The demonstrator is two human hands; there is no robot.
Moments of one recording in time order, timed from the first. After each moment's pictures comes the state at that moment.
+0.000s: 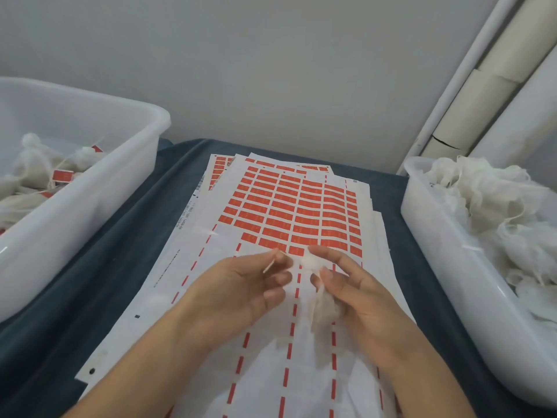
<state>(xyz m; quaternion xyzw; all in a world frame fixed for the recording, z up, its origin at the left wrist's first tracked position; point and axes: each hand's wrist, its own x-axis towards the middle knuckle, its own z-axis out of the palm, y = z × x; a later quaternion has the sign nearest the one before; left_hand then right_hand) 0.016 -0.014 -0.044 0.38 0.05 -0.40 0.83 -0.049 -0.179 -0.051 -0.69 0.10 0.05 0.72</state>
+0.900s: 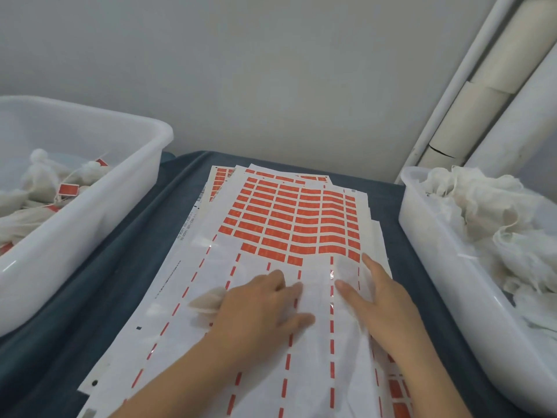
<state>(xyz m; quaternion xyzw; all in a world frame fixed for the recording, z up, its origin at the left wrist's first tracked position) 0.012 -0.040 -0.087 0.93 -0.31 0.01 0.18 -0.043 -0.210 -0.058 -0.91 0.25 -0.03 0.32</state>
